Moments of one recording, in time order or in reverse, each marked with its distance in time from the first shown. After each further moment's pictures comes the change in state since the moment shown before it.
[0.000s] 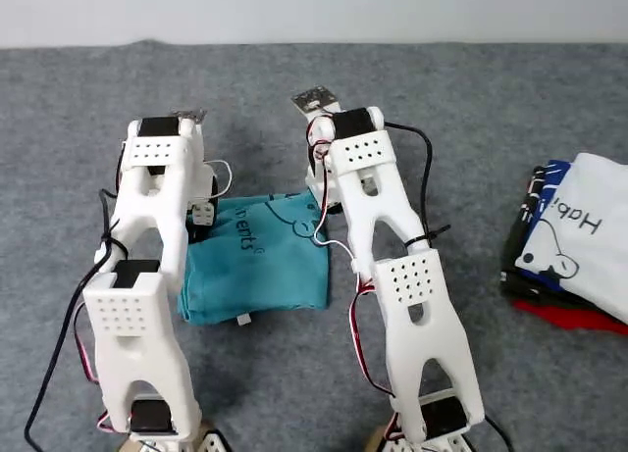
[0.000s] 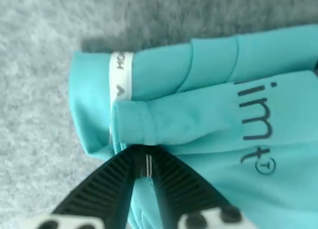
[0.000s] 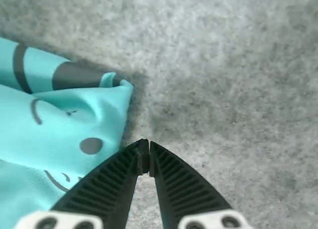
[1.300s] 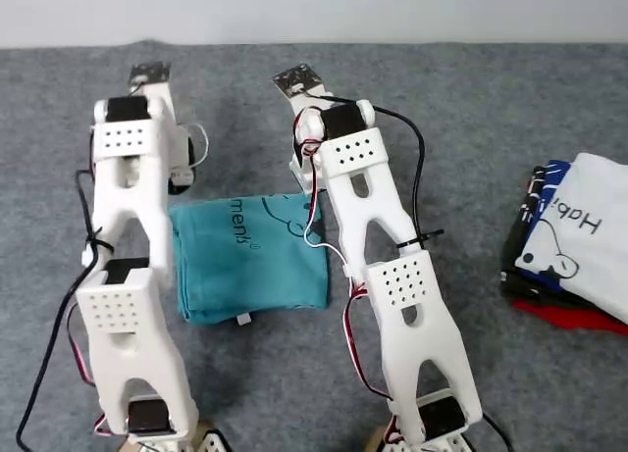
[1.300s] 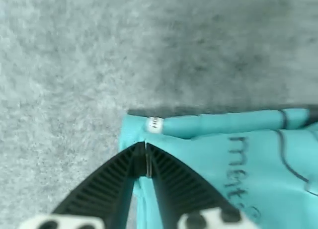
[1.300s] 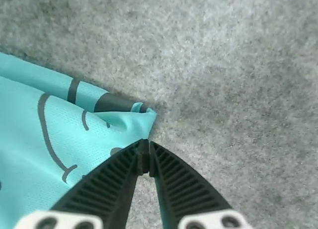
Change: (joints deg) left arm -3.2 3.2 -18.7 -0.6 0.5; right arm -2.7 0.1 -9.4 0.0 0.0
